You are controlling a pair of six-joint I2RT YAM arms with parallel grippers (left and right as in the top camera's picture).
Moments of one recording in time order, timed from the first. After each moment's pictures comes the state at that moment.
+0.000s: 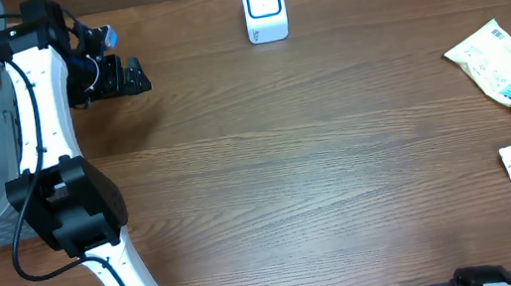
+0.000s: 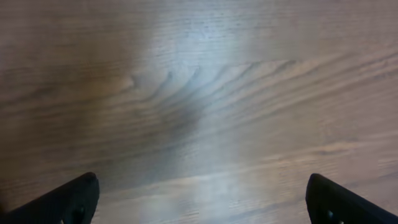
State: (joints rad) left arm 0.20 2.23 2.18 -1.33 0.27 0.24; right arm -0.06 1.00 1.65 -0.55 0.05 0.21
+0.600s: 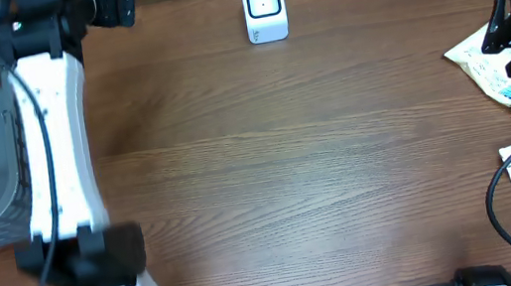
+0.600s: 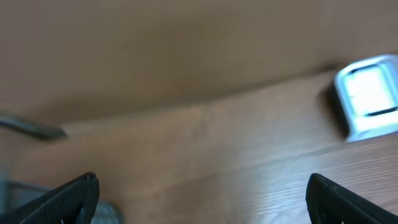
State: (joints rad) left arm 0.04 1.93 2.23 -0.92 0.02 0.28; right arm -0.06 0.90 1.34 -0.46 0.02 0.20
